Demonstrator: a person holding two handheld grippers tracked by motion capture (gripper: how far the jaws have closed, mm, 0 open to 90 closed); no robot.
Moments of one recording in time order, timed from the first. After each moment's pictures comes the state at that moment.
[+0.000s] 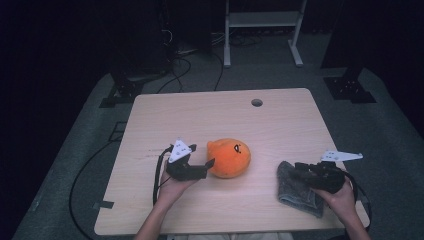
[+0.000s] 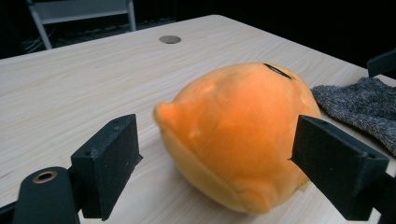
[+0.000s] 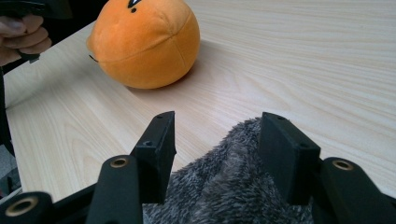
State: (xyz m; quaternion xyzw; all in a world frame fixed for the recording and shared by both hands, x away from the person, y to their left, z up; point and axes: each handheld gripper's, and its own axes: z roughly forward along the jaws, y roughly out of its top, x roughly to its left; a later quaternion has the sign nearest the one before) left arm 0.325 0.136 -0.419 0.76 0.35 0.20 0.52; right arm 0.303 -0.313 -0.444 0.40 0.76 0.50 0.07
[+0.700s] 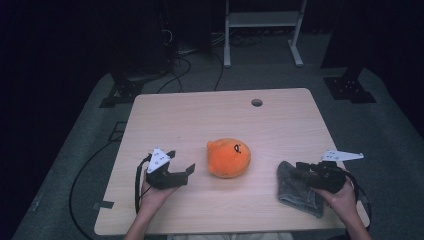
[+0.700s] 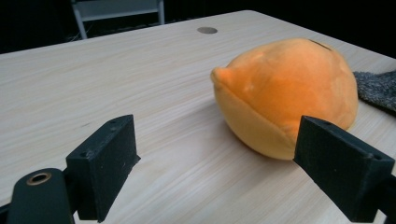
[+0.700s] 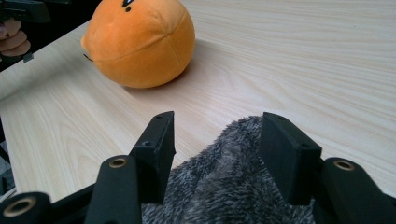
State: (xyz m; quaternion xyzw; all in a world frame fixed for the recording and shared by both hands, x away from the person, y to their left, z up) left arm 0.302 0.187 -0.428 0.74 0.38 0.23 0.50; right arm 0.303 -0.316 -0.443 0.40 0.77 0.50 0.08
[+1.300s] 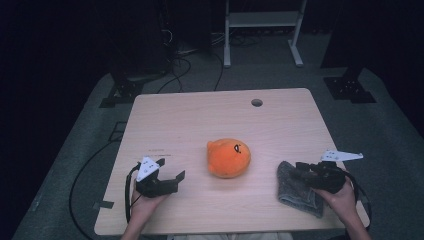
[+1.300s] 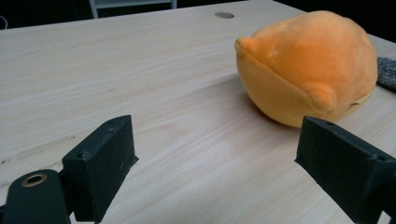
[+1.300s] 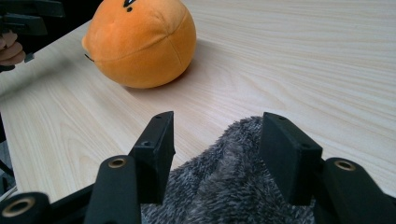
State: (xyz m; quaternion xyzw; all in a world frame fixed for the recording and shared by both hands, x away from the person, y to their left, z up) left arm 0.287 0.211 -0.442 0.74 0.41 0.23 0.49; right arm 0.303 -0.314 -0.443 0.40 0.77 0.50 0.07
